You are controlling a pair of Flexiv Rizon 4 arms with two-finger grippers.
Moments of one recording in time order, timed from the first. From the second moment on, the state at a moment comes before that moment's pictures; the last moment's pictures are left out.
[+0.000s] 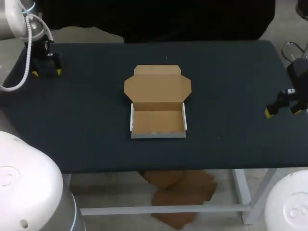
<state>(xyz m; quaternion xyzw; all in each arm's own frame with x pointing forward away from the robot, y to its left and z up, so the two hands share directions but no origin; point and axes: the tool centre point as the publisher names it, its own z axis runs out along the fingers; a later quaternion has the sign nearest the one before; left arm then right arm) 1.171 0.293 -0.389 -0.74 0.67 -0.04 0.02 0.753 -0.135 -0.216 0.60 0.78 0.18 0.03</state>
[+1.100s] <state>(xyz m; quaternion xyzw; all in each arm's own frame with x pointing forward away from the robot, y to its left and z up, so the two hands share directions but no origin) 1.197 0.302 -0.391 -0.72 0.70 -0.05 0.03 0.753 -0.134 -0.216 0.60 0.78 0.18 0.03</state>
